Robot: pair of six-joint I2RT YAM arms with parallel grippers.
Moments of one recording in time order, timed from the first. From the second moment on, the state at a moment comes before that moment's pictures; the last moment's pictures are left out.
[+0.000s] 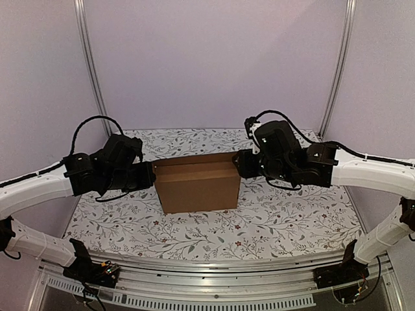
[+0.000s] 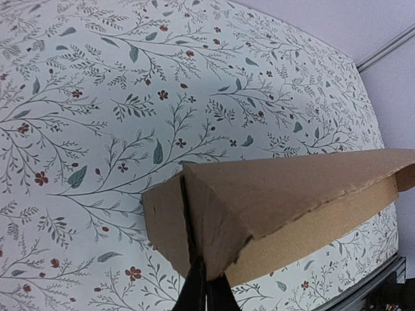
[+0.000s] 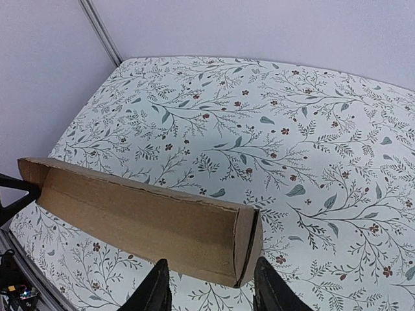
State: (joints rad) left arm -0.83 1.16 0.91 -0.54 -0.28 -0.81; right arm 1.02 1.44 1.20 -0.32 0.42 0.48
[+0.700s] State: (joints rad) left arm -0.84 1.15 0.91 -0.54 -0.28 -0.80; right arm 1.01 1.58 1.27 -0.37 0.50 0.43
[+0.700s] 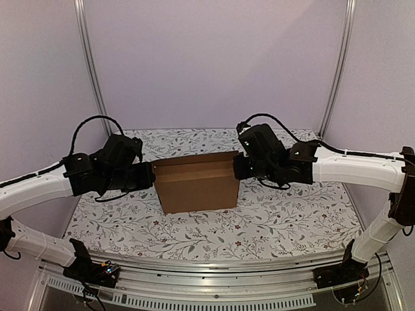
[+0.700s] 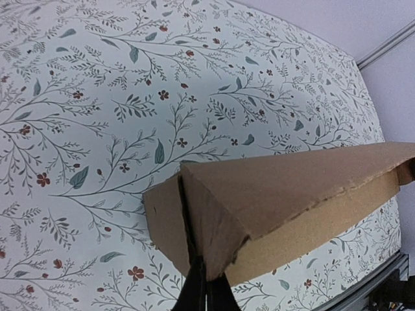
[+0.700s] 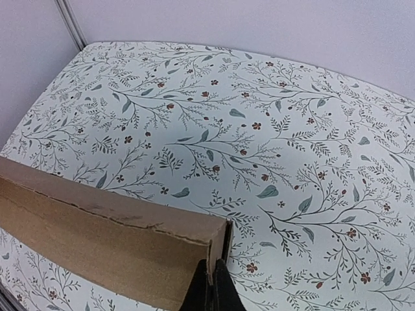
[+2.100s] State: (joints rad) left arm -0.80 1.09 0.96 -0.70 -0.11 -0.67; right arm 1.05 1.58 1.10 -0.14 0.60 0.50
